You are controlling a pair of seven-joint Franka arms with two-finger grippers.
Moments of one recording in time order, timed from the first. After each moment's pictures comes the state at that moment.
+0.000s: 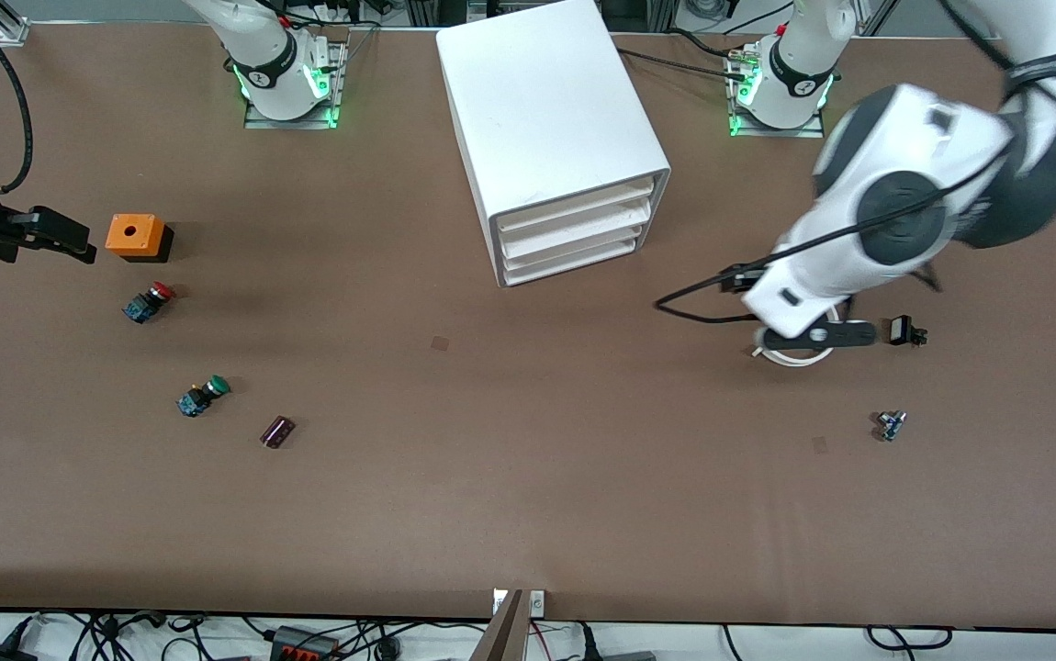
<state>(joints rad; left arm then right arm) 0.12 0.38 -0.52 -1.42 0.16 1.47 -0.43 -0.03 0.09 -0.01 -1.57 -0.02 1.61 -0.04</state>
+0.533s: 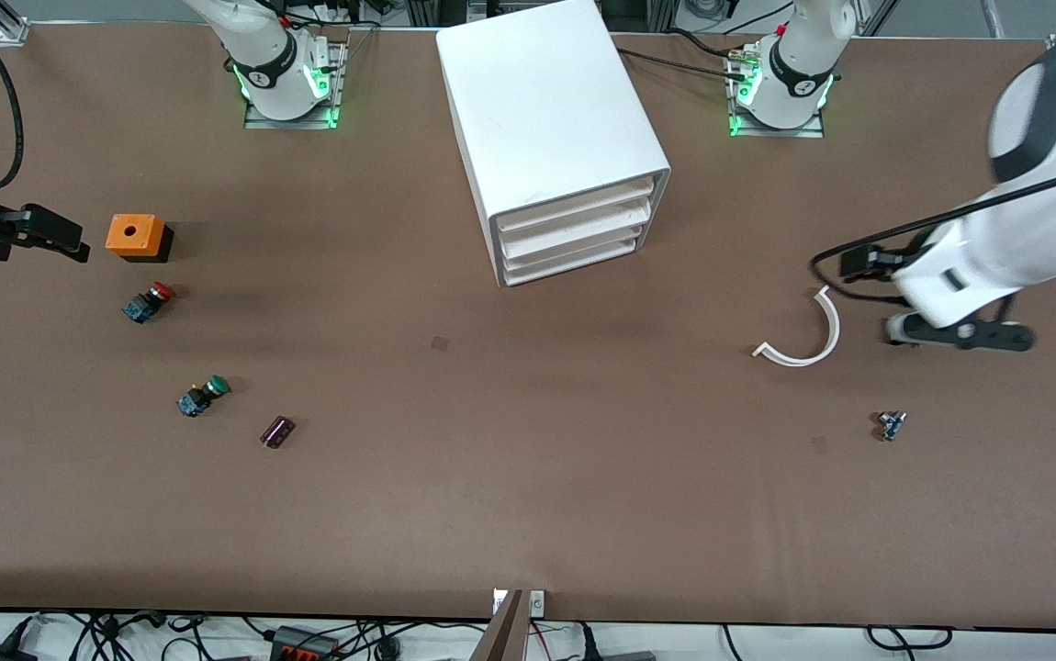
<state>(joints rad) 0.16 0.28 -0.32 -1.37 0.07 1.41 -0.04 -0.04 0.09 -0.01 -1.56 -0.02 1.61 -0.04</state>
